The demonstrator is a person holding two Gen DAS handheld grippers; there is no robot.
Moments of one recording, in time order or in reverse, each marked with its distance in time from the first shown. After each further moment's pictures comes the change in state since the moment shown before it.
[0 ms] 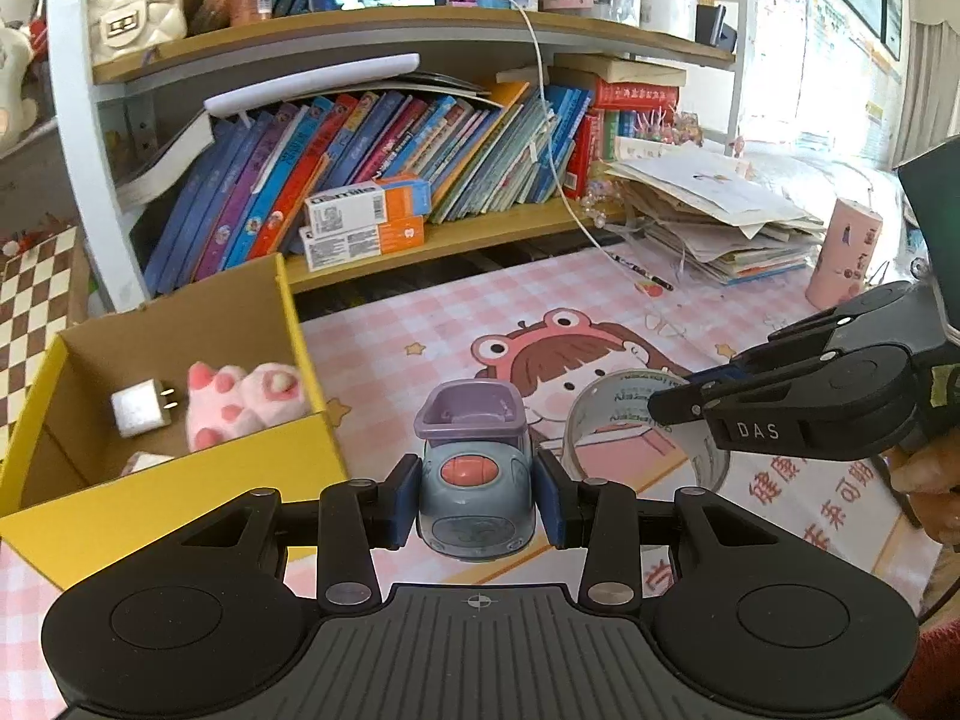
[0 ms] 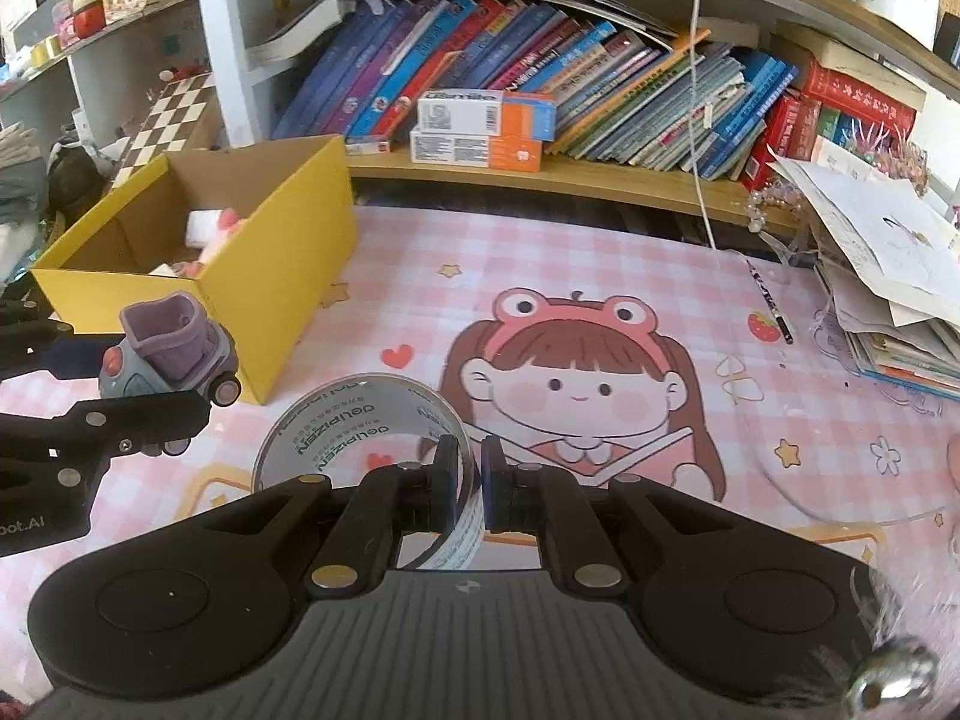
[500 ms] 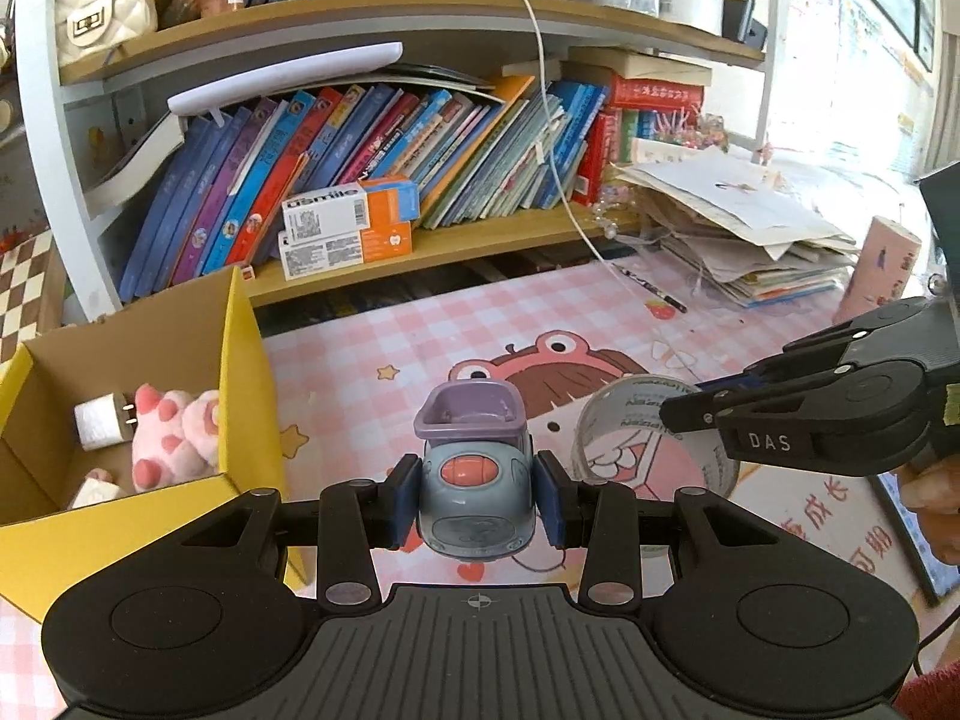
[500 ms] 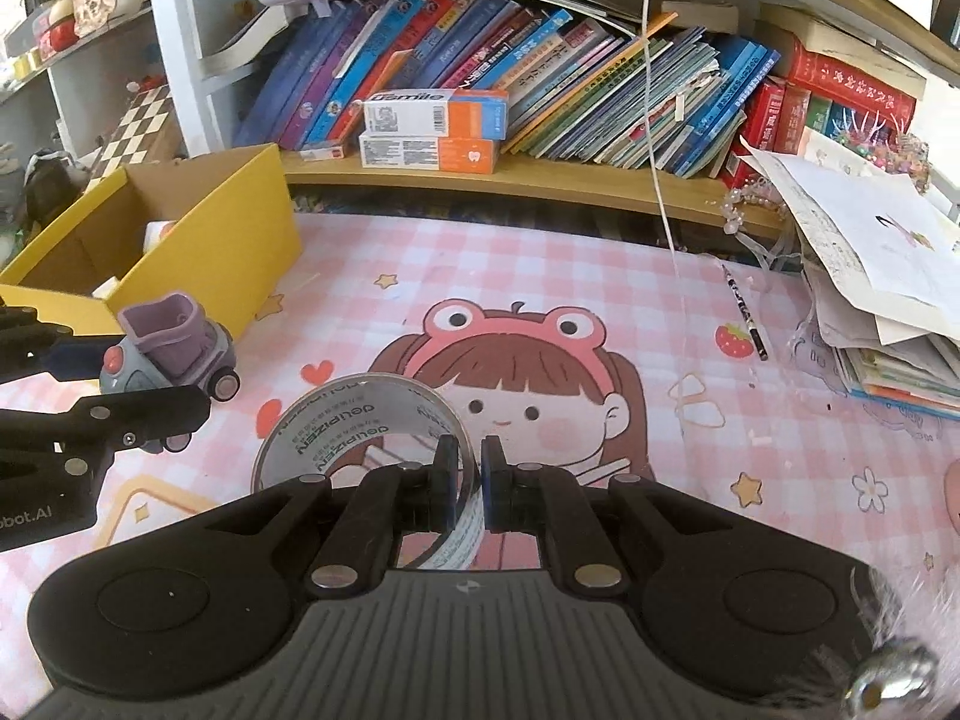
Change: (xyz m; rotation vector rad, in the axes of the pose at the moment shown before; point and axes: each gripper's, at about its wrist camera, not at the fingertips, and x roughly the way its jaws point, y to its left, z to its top) left arm 0.049 -0.039 0.028 -0.036 0.012 0.044; right arm 0.023 -0.066 0.010 -0.004 0.005 0.018
